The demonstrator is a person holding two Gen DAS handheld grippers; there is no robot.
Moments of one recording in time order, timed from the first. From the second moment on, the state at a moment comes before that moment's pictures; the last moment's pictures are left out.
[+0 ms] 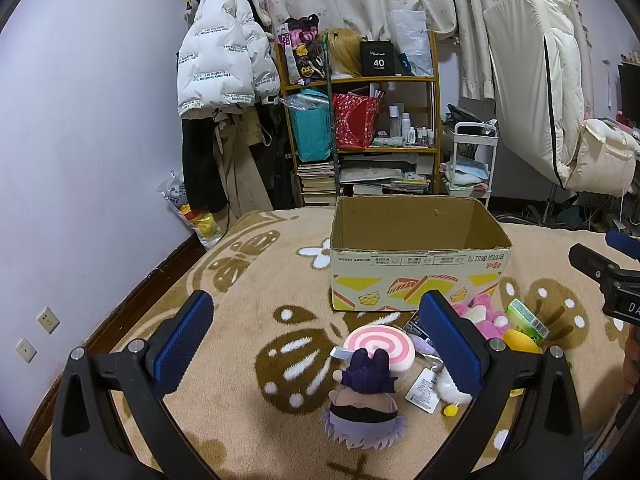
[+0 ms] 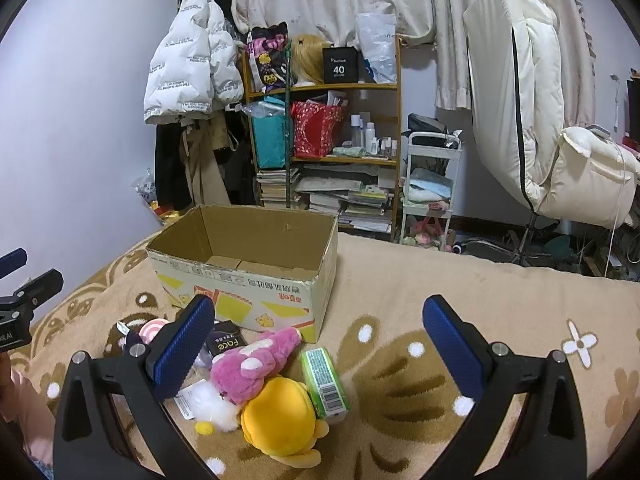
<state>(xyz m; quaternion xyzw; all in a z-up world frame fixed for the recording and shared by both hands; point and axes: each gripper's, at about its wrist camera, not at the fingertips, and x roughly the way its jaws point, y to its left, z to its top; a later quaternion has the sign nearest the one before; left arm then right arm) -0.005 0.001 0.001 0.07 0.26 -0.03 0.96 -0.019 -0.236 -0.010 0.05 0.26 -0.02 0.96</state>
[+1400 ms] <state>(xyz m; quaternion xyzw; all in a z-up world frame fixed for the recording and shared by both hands) -0.004 0.010 0.008 0.07 0.26 -0.02 0.96 -0.022 -0.230 -0.008 0.04 0.26 -0.02 0.96</state>
